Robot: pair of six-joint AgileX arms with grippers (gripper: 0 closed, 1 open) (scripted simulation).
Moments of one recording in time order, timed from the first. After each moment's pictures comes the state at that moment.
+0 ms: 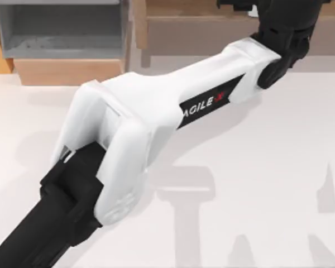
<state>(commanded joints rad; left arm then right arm) -0.85 2.71 2.44 0.30 -0.80 0.01 0.00 0.00 0.00 0.00 0.00 0.00</state>
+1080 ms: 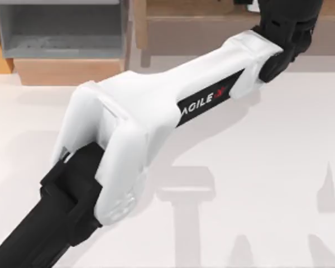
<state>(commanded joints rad) -0.85 2.71 2.49 0.24 -0.80 0.01 0.00 0.00 0.00 0.00 0.00 0.00</state>
